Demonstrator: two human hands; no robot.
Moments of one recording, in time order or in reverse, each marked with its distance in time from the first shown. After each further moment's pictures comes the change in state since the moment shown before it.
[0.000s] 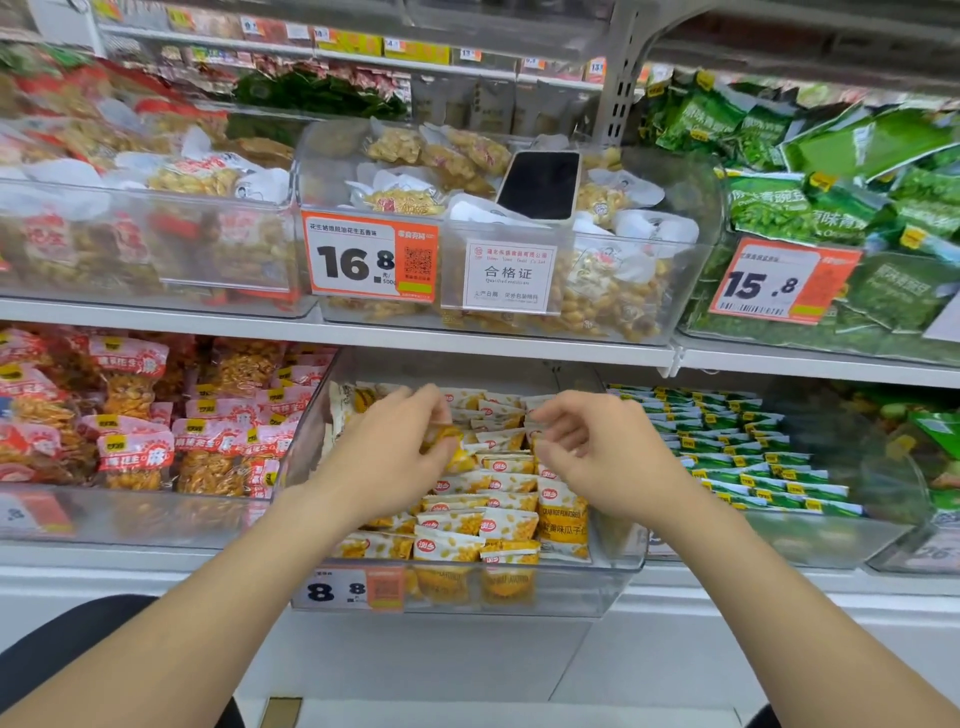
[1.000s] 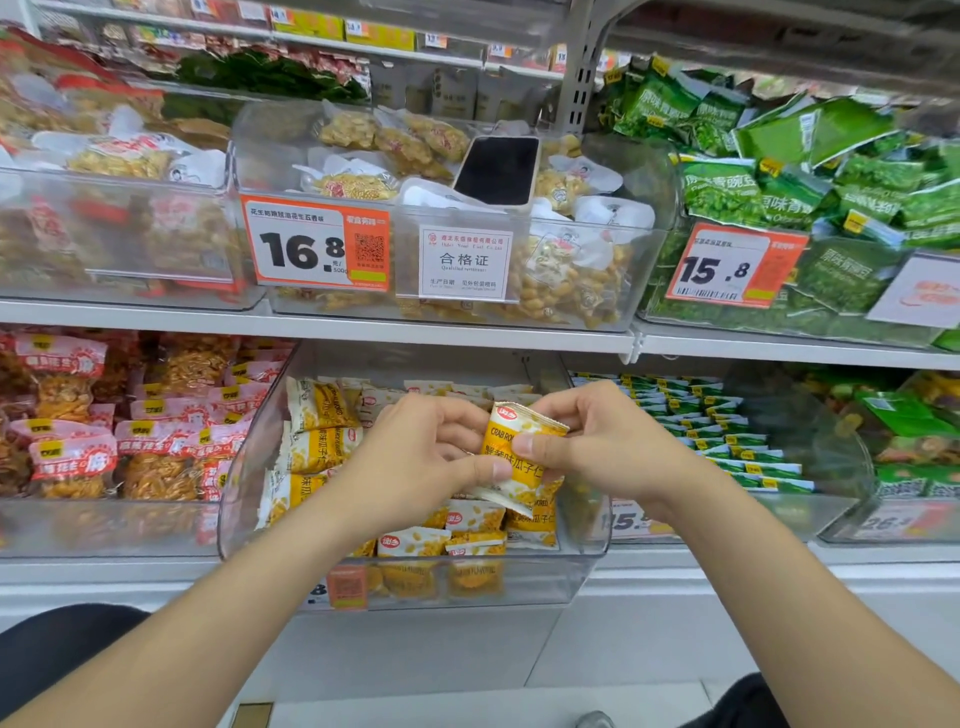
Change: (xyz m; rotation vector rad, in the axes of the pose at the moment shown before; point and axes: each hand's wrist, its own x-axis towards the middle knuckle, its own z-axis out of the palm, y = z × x) left_hand -0.005 0.056 0.007 -0.678 -0.188 -0.045; right_hand -0.018 -0.002 -0.030 0.573 -0.219 0.180
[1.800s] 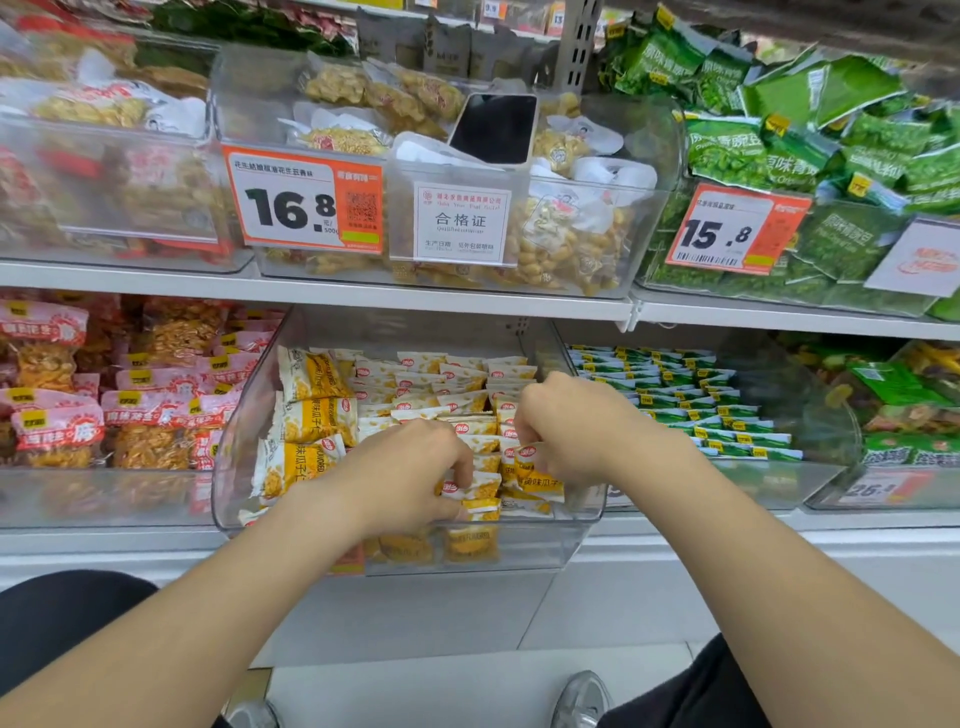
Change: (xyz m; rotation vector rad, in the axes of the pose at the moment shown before) left_hand -0.002 -0.030 0.007 0.869 -0.304 0.115; right_hand 0.021 0.006 0.020 -1.304 -0.096 -0.076
